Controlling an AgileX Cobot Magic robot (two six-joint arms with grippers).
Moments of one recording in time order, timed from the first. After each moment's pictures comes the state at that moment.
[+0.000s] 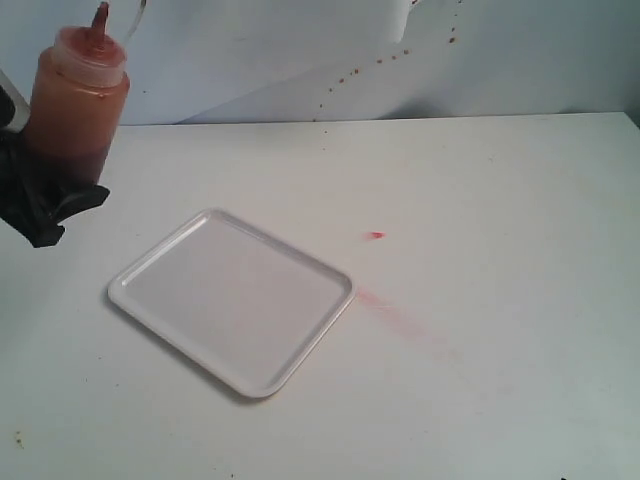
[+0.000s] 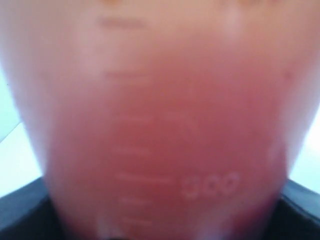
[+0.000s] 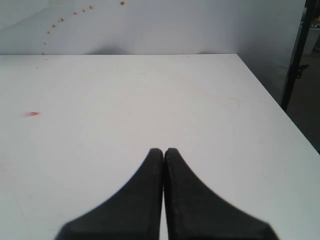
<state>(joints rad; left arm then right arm) 0.15 1.58 -0.87 1.78 -0.57 -0.95 -0.05 0.00 0.00 -0.04 0.34 0.00</state>
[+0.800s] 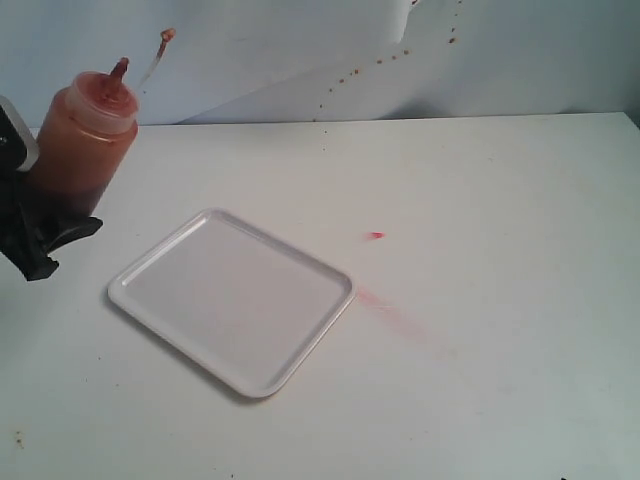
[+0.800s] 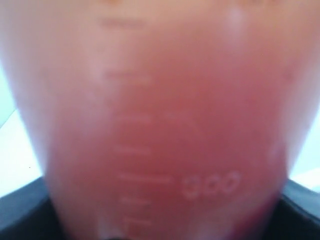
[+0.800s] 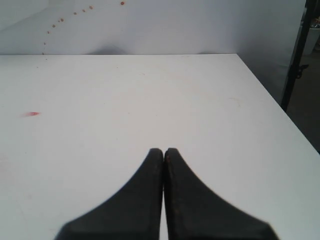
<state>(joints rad) 0.15 1.58 -0.80 1.78 -0.51 -0.83 -0.05 0.00 0.00 -0.04 0.34 0.00</state>
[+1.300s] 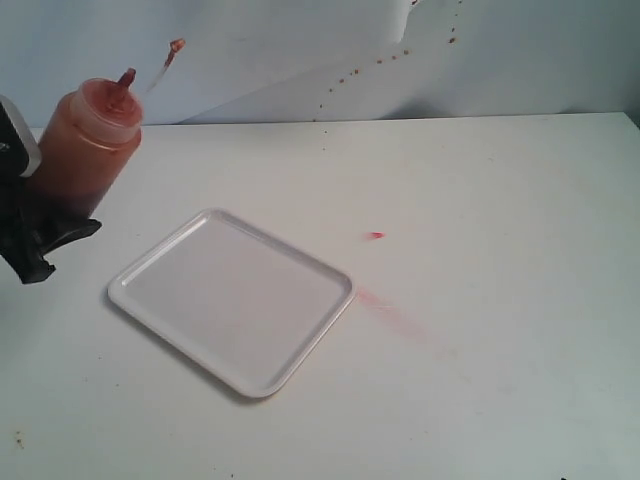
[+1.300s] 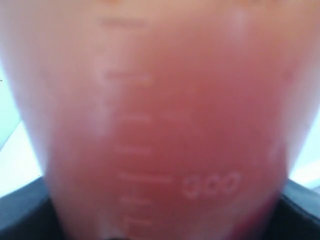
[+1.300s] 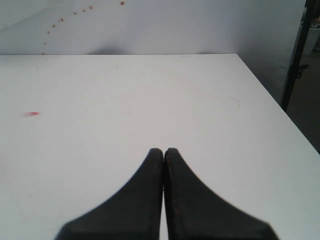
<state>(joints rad) 0.15 1.58 -0.80 1.78 -0.51 -0.75 -0.05 0.00 0.00 -0.04 0.34 0.00</state>
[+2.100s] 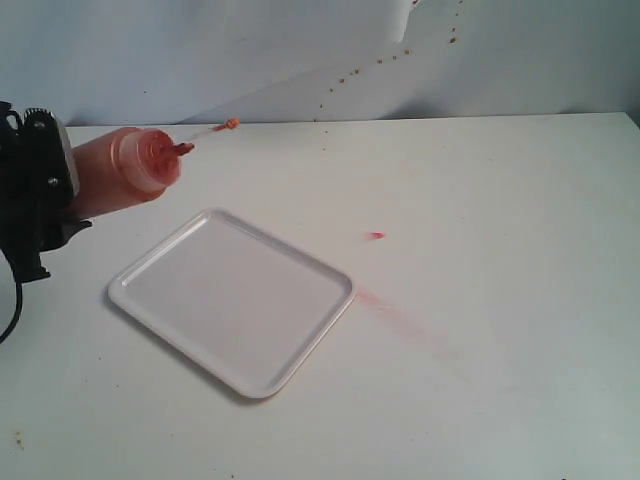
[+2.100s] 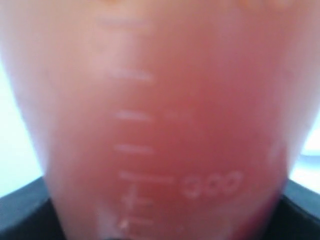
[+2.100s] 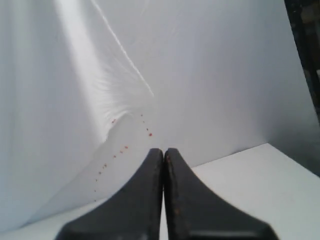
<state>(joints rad) 0.01 1.58 -0.80 1.77 -0.20 -0.43 -0.05 0.00 0.00 0.27 -0.07 0.03</state>
